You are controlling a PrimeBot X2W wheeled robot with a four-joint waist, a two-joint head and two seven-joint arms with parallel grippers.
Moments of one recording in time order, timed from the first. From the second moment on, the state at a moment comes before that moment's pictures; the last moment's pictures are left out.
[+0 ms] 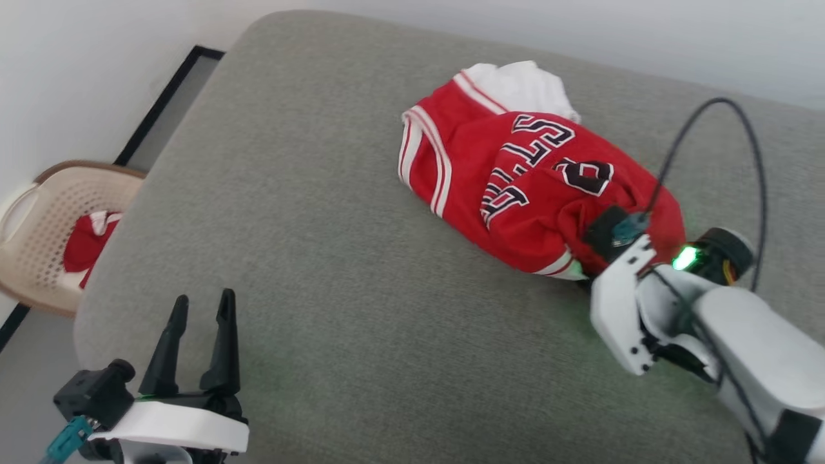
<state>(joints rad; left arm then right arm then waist) -0.02 0.17 -0.06 0.13 -0.54 -0.13 -0.26 -0.64 -0.50 0.76 0.35 0.56 0.13 0.58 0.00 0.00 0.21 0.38</state>
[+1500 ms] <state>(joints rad) -0.09 0.38 -0.18 0.14 -0.62 -0.13 -0.24 -0.24 -0.38 0.07 0.27 0.48 0.13 0.65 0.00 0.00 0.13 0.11</state>
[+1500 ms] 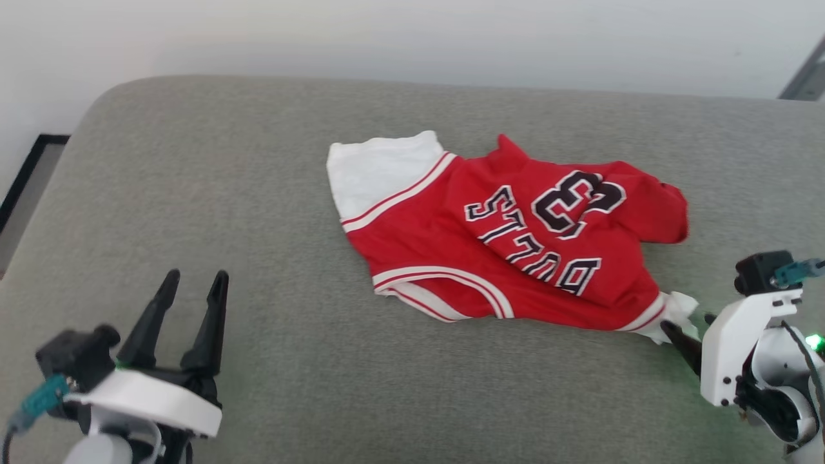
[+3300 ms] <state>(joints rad) -0.93 0.63 -0.52 0.80 -0.82 -0.02 0.77 -0.30 -0.08 0.08 0.10 0.29 0.13 -0.07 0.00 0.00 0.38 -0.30</state>
